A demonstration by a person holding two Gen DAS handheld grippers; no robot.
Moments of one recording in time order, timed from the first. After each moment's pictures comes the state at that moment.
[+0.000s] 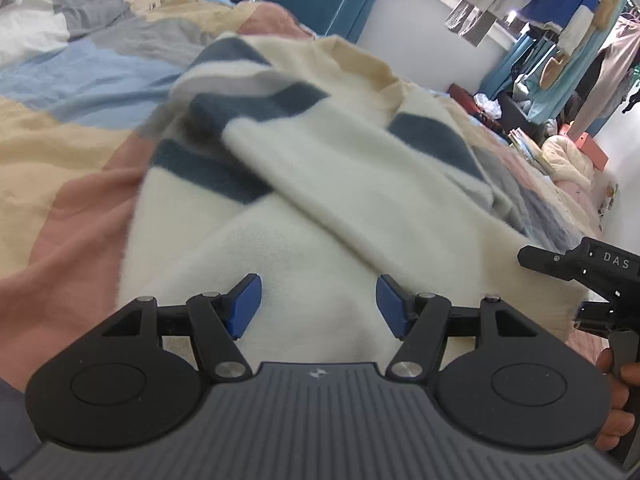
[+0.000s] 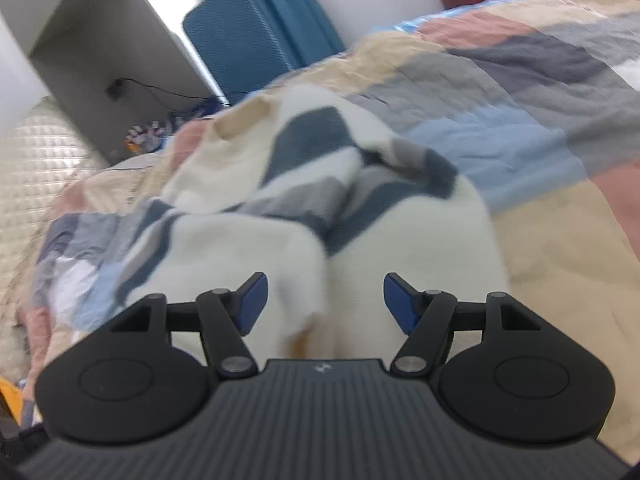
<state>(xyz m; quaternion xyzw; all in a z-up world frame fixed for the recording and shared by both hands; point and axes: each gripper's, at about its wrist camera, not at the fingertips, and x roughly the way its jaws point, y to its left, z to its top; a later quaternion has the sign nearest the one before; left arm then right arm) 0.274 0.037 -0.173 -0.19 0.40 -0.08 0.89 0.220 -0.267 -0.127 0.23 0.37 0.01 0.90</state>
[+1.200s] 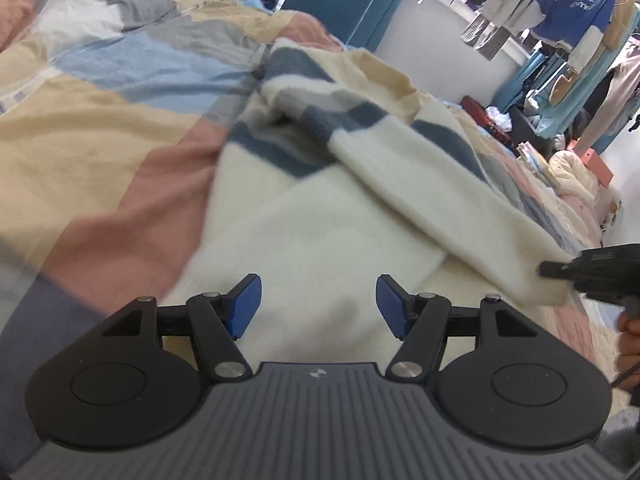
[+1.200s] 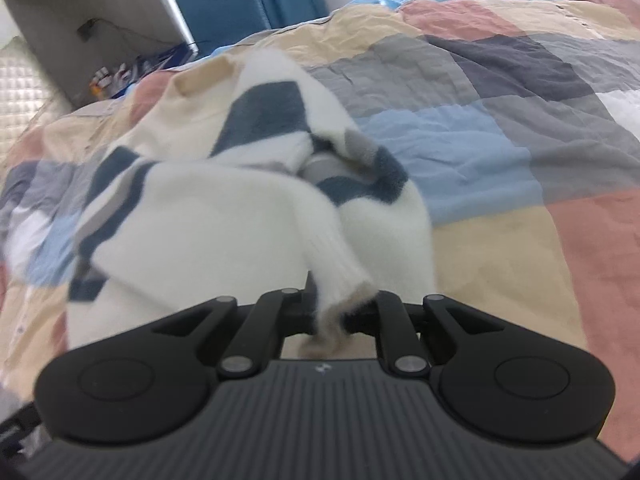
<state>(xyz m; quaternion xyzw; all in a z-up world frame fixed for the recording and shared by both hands) 0.198 0.069 -0.148 -0.21 0.40 -0.05 0.89 0.223 -0.292 -0.099 0.14 0.45 0.01 0.88</state>
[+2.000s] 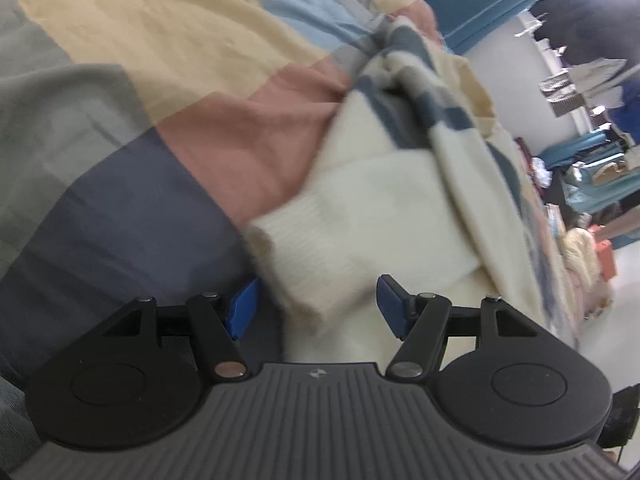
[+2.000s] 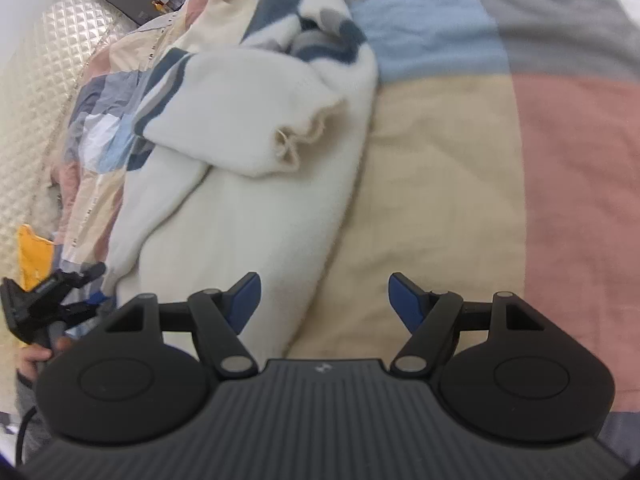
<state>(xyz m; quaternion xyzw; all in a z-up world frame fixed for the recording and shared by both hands) 0.156 0.128 -0.171 -0.38 0.45 0.04 0.81 0.169 -0.380 -0.134 0.20 0.56 0.16 0.79</state>
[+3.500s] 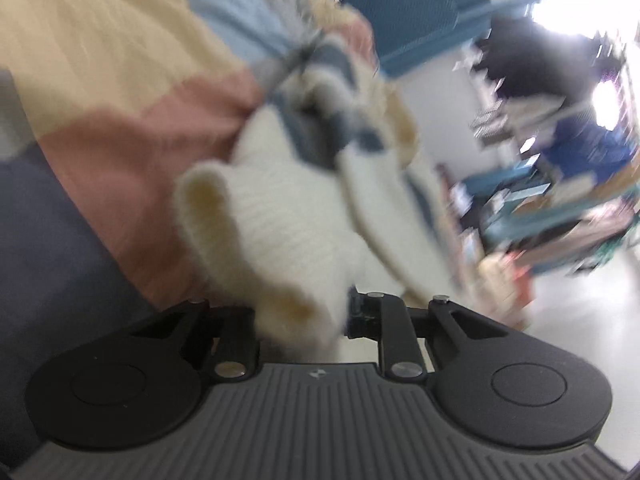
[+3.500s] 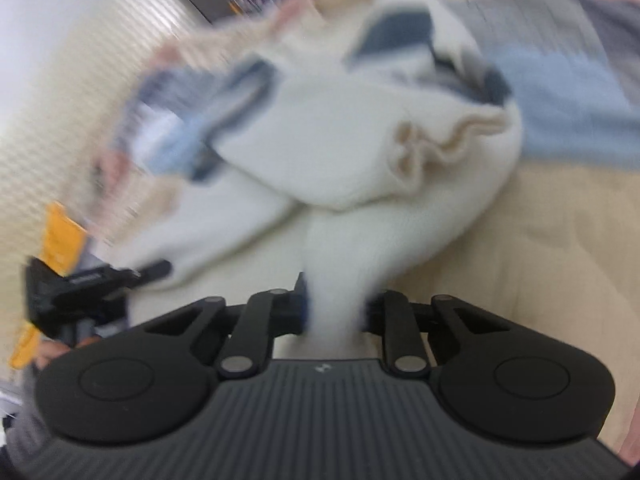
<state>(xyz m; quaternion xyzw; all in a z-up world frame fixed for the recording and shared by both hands) 0.180 0.126 -0.166 -0.48 0.36 -0.06 0.79 0.198 -0.325 -0.100 0.17 0.46 0.26 0.83</state>
